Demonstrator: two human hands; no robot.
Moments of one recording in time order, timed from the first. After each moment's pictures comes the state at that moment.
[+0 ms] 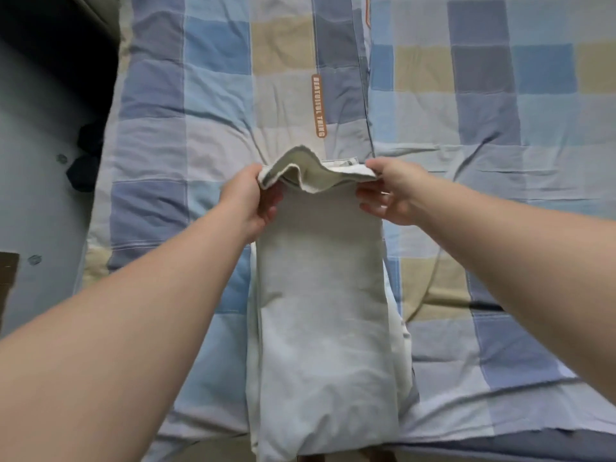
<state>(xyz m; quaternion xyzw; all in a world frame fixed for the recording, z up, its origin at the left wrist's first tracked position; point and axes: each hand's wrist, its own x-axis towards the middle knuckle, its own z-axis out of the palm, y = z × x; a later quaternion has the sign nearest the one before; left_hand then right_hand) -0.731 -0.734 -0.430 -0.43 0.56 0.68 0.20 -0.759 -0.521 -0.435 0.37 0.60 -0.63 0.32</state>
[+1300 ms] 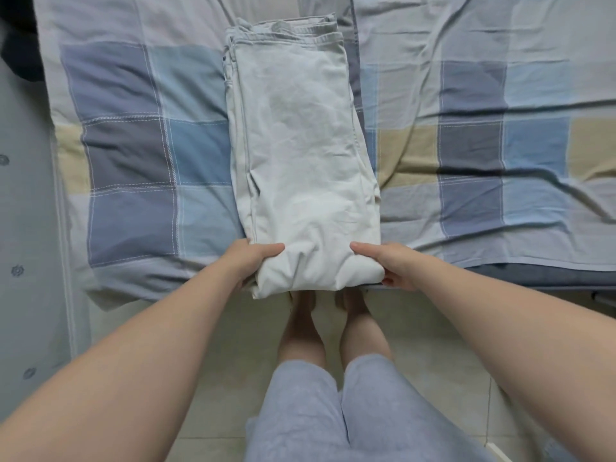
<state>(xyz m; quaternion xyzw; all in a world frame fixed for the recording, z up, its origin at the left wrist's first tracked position) -0.436 -0.742 -0.480 -0.44 0.63 0.47 0.44 -0.433 -0.457 -0.488 0.42 0.57 -0.45 0.54</state>
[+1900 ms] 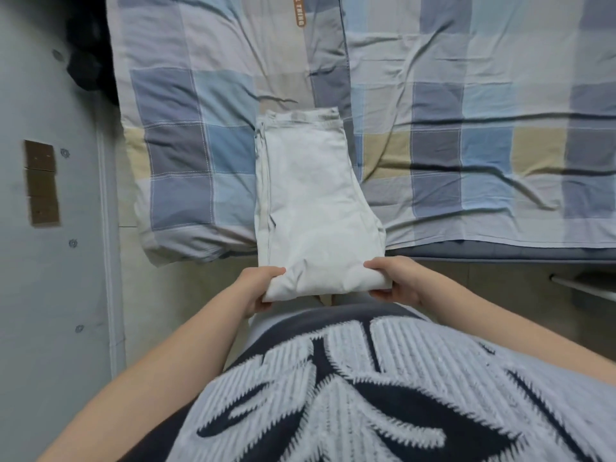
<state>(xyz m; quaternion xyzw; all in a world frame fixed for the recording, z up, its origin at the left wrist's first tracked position) -0.345 -0.733 -0.332 -0.55 0.52 0.46 0.47 -0.364 -0.445 -0.327 0.51 0.50 -0.50 0.50</state>
